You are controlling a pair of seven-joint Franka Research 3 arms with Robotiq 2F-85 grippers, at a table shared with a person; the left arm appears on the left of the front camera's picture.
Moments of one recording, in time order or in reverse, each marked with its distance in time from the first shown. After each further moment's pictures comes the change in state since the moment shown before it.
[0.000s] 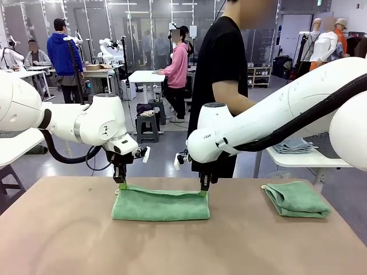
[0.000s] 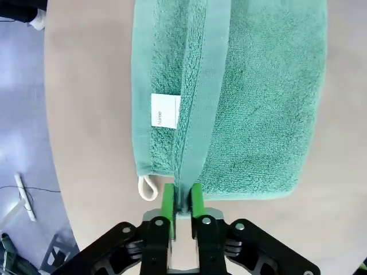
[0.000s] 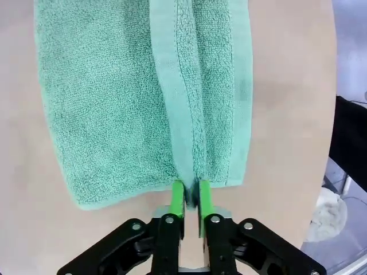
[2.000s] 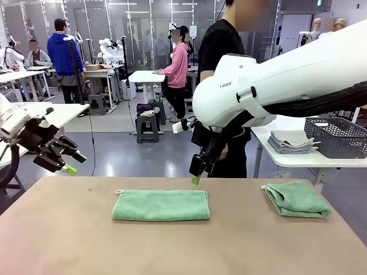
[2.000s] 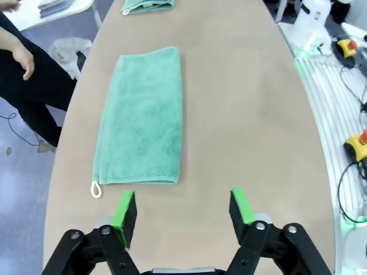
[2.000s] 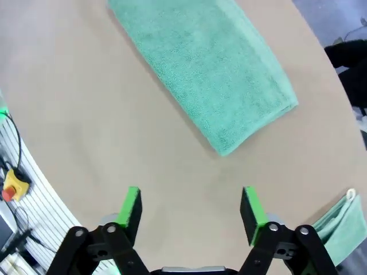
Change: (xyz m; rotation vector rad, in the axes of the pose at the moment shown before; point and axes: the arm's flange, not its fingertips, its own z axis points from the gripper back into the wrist) left arm -0.206 -0.110 0.115 -0.044 -0.799 -0.036; right arm -0.007 0.124 0.159 0.057 -0.148 -0.566
